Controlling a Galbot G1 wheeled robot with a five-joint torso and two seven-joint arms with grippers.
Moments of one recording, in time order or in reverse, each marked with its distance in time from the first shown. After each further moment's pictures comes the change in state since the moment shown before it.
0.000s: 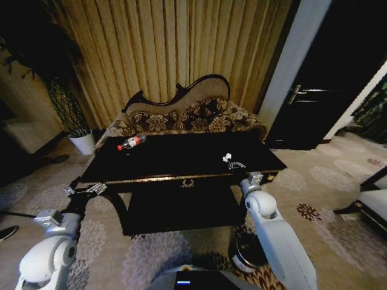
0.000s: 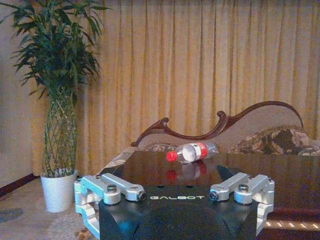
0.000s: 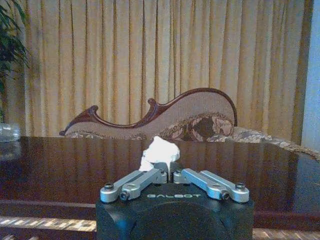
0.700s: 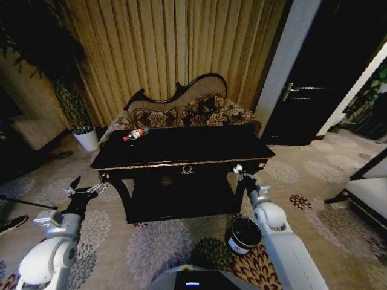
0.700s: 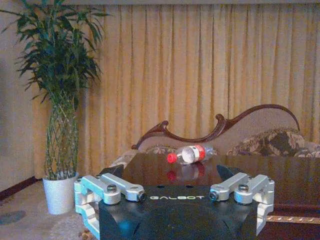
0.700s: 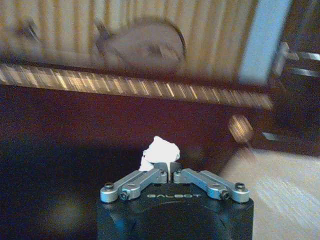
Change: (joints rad) left arm 0.005 0.003 -0.011 -0.023 -0.011 0.003 -0.002; right arm -0.189 -0.006 0.174 -0.160 -0.119 -0.008 0.000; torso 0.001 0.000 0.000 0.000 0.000
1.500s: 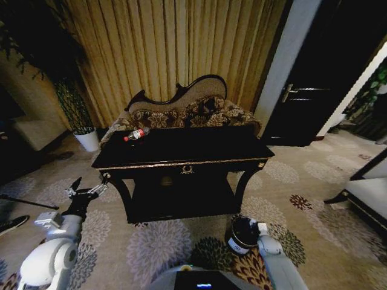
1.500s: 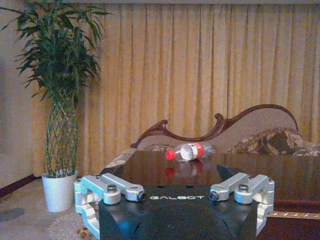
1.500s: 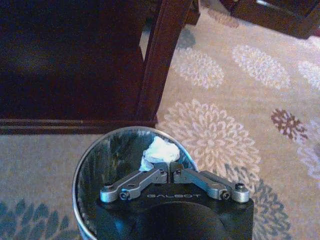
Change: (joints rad) left arm 0.022 -0.013 0.010 0.005 0.003 -0.028 0.003; right arm 0.143 0.071 0.001 -0.747 -0.235 0.081 0.000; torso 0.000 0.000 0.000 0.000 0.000
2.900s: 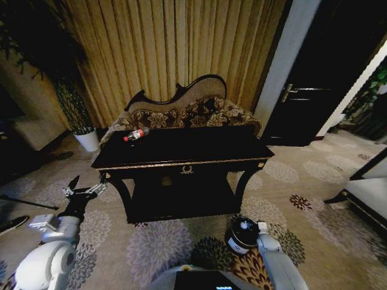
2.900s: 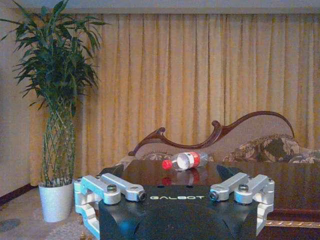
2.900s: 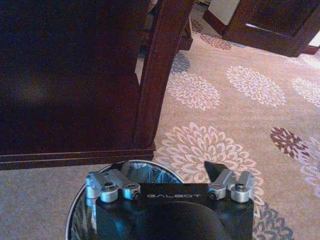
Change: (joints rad) left arm 0.018 -0.003 -0.007 -0.038 0.000 -0.015 0.002; right arm 0.042 -0.012 0.001 -0.021 0.044 0.086 0.000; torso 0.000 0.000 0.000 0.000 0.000
